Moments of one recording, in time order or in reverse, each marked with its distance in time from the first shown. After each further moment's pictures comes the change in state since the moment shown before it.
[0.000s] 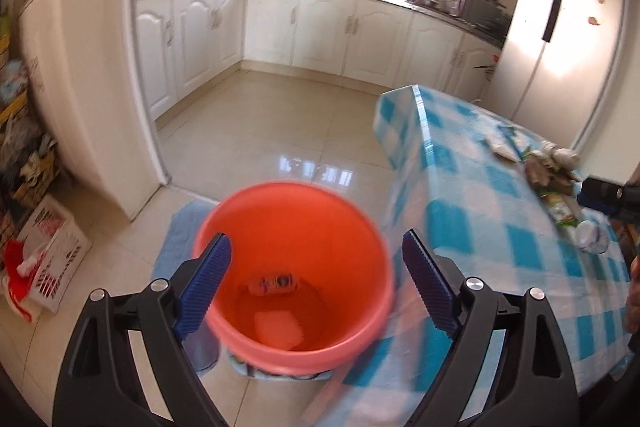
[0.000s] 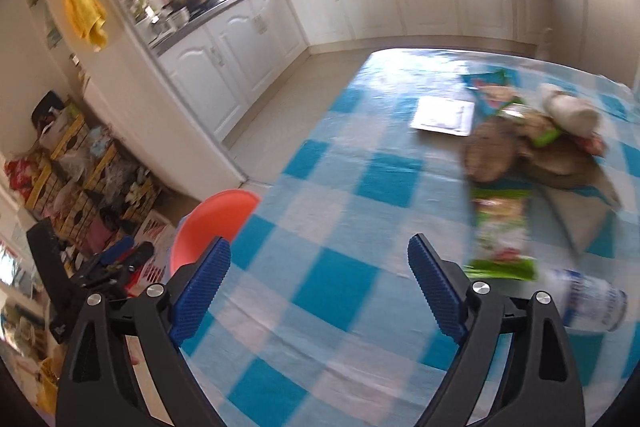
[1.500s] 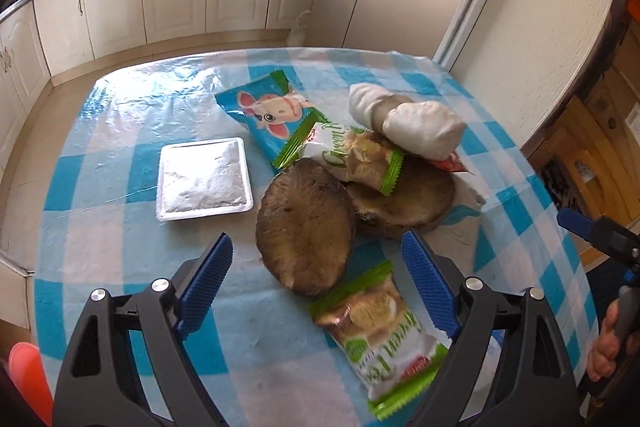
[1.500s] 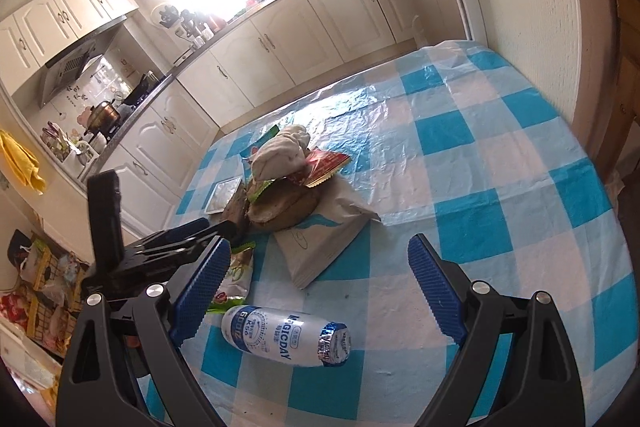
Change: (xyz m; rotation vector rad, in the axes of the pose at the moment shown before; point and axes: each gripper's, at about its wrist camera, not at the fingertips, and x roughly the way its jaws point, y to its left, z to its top) left arm 0.170 -0.314 0.058 0.394 0.276 -0.441; right arm -0.101 -0.218 -0.013 0.358 -0.204 -0.118
